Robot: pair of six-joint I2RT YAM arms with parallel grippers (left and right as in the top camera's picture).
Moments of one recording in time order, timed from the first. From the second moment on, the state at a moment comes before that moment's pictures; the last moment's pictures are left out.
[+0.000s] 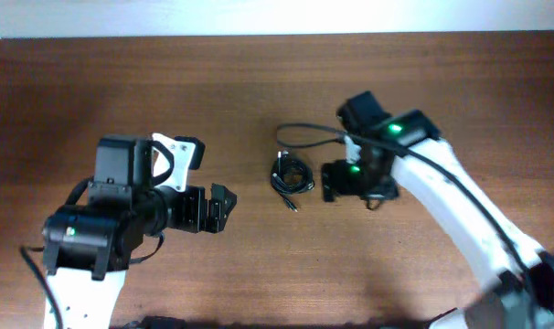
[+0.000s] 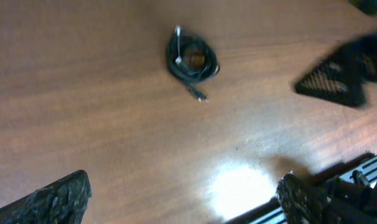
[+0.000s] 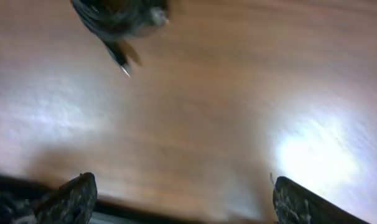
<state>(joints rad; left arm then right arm) -0.12 1.08 1.29 -1.25 0.36 -0.05 0.46 1.68 1.45 -1.25 -0.18 0.39</state>
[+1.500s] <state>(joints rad) -0.12 1.17 1.29 -1.23 0.33 -0.05 0.54 2.06 1.48 -0.81 -0.11 0.56</state>
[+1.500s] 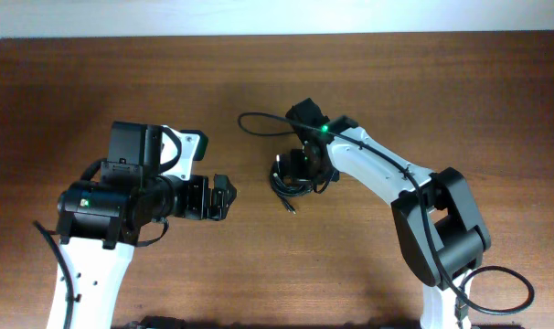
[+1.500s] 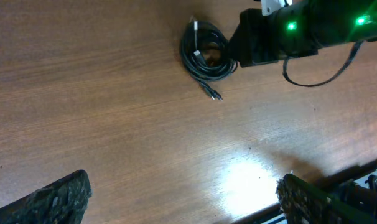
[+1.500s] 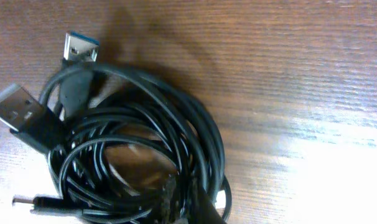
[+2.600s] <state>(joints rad) -0.12 1.48 1.29 -0.95 0.80 -0.06 0.50 1.70 2.16 -0.97 -0.68 0.57</state>
